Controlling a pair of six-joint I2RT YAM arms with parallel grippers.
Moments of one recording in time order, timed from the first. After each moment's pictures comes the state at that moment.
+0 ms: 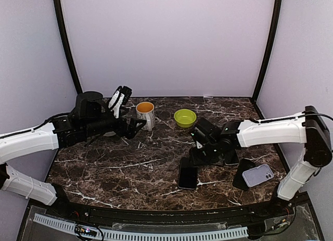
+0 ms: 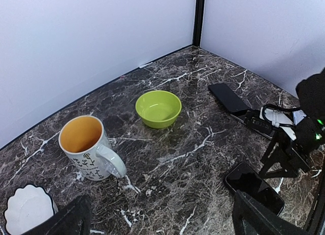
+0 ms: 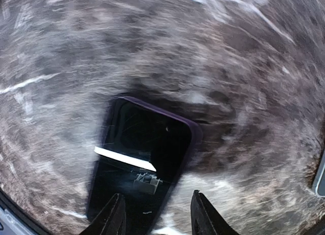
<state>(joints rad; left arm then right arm) -0.78 1.18 0.88 -0.06 -0.04 -0.02 0.93 1.60 0.99 -0.54 0.02 0.73</state>
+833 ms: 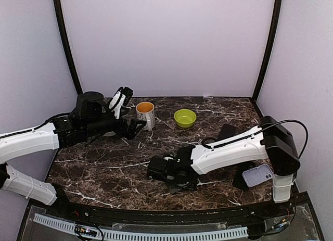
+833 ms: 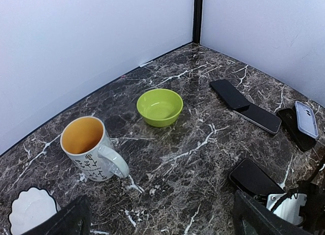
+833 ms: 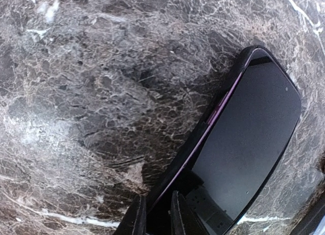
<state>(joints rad) -0.78 1.19 0.88 -0.06 -0.05 0.02 1.34 2.01 1.39 -0.85 0.37 0.80</state>
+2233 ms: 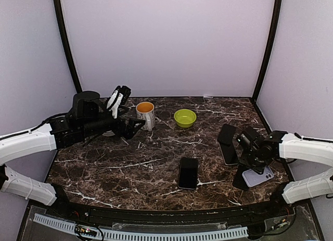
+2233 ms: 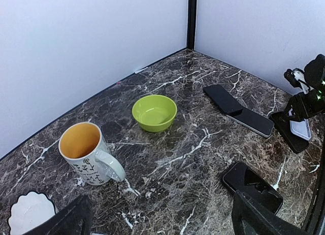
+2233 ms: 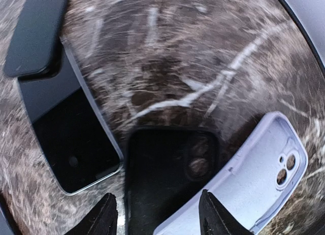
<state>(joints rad) -0.78 1.15 0.88 -0.06 -0.02 0.02 0.65 1.14 0.62 -0.79 0.42 1.09</state>
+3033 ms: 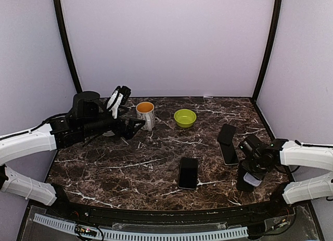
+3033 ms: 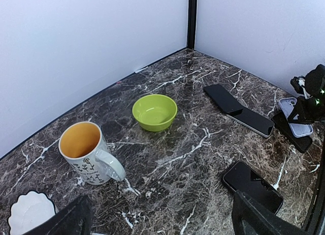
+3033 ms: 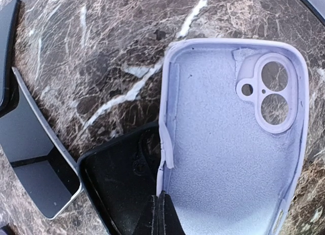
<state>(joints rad) -0.78 1.15 0.87 -0.06 -0.02 0.02 0.62 1.10 0.48 -0.71 0.42 1.34</state>
